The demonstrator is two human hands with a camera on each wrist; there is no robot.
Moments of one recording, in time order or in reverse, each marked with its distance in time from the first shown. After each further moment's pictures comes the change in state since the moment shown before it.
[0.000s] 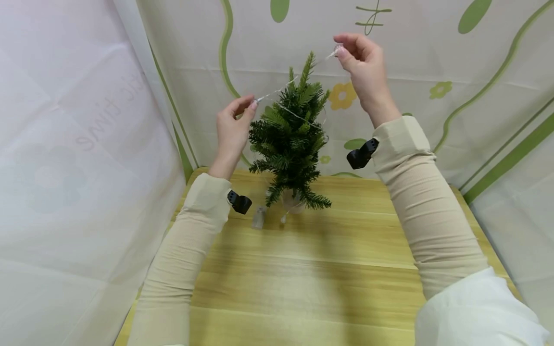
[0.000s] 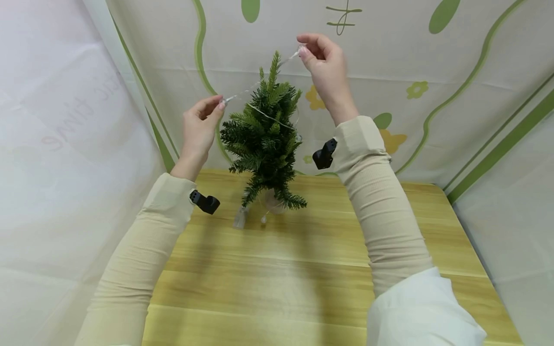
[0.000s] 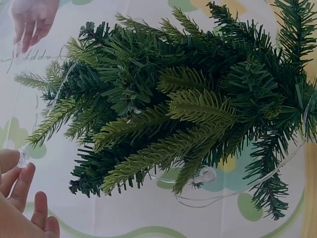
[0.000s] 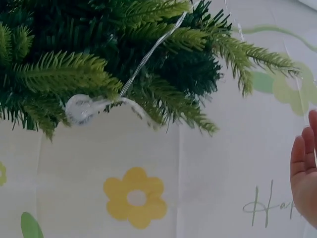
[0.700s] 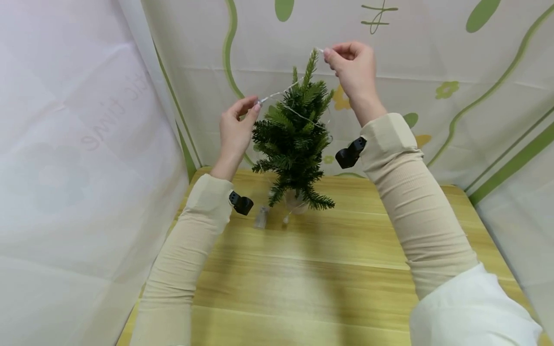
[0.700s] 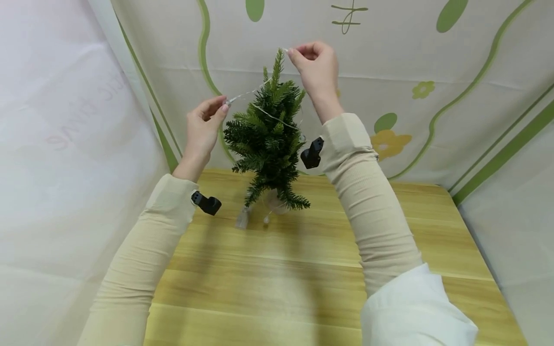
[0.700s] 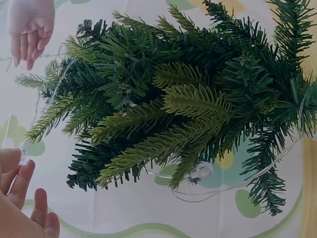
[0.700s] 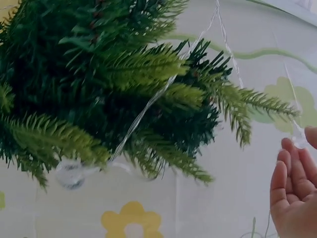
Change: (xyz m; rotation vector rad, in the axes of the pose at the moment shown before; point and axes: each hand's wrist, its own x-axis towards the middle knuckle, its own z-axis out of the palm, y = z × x) left_hand -0.005 0.000 0.005 -0.012 -0.025 0.020; right_hand -0.003 -0.010 0.018 -0.051 0.105 0.222
